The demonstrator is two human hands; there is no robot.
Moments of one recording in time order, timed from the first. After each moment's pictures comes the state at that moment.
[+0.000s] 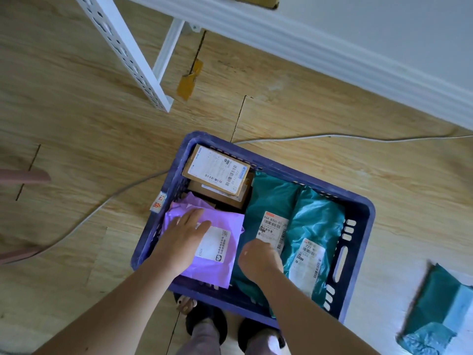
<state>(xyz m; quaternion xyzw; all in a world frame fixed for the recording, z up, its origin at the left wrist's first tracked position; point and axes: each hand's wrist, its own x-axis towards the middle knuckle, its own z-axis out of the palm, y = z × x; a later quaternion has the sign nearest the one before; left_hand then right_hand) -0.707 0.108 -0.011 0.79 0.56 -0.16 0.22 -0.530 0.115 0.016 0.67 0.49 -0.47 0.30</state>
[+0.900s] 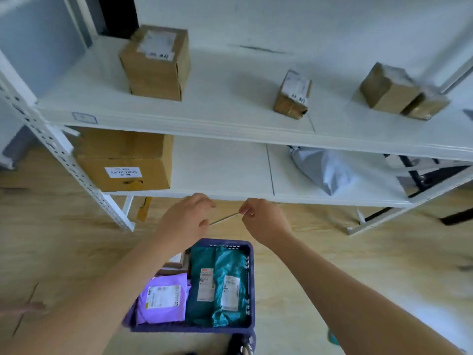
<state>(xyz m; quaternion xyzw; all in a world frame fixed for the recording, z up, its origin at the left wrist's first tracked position) -0.567 0.144 0.489 0.84 0.48 0.07 0.23 -0.388 0.109 0.521 0.76 0.59 -0.27 -0.08</state>
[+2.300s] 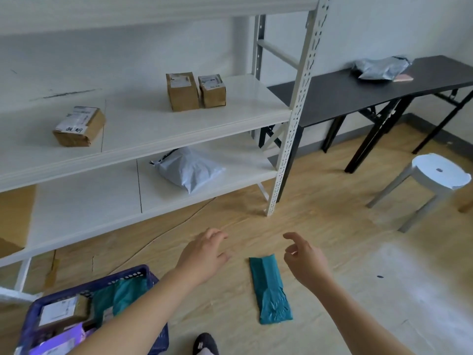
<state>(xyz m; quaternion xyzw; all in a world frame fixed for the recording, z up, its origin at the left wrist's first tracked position) -0.083 -0.109 0.532 0.90 0.37 -0.05 0.24 0.098 -0.250 0.540 0.87 0.36 -0.27 -0.18</state>
